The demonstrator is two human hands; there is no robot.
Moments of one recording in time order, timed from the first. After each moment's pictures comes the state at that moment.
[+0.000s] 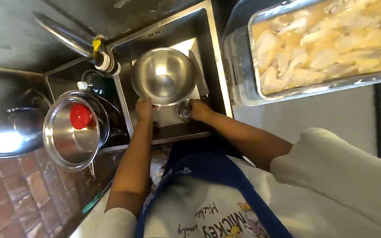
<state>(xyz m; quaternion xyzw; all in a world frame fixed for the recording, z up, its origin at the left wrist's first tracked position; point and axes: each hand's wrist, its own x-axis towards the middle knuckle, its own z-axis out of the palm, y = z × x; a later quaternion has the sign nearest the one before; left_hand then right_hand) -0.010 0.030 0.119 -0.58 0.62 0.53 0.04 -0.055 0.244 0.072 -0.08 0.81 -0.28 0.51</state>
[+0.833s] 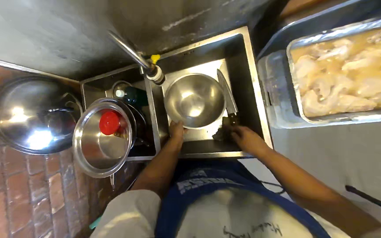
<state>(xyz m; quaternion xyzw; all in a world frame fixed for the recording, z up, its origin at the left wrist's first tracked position) 0.039 0.020 0.068 -0.57 0.52 0.63 0.08 -0.021 0.289 0.093 -0.07 0.86 -0.24 0.45</state>
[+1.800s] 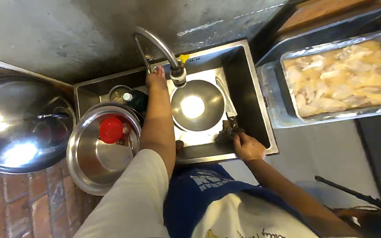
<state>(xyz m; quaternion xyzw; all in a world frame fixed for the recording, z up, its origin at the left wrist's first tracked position) -0.148 -0.124 0.159 -0.51 0.22 0.80 -0.24 0.046 0.246 0.096 0.04 0.96 -0.09 0.26</state>
